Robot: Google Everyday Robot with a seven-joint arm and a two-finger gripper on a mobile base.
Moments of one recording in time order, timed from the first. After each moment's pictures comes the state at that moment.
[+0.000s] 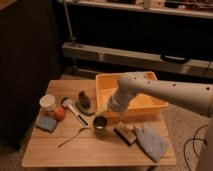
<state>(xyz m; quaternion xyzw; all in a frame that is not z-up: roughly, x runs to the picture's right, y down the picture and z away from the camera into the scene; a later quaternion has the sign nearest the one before) 0.018 0.137 0.748 -0.39 0.11 0.66 0.63</state>
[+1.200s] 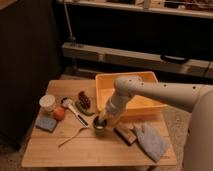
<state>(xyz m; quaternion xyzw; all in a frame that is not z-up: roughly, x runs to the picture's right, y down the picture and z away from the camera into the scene) 0.004 0.165 0.770 -0.43 0.14 0.64 0.63</state>
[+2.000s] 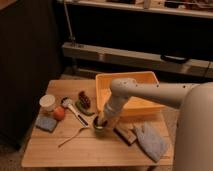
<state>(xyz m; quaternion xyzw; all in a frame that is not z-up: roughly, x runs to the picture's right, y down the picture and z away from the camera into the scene) 0.001 0.185 0.788 -0.43 0.16 0.63 0.63</state>
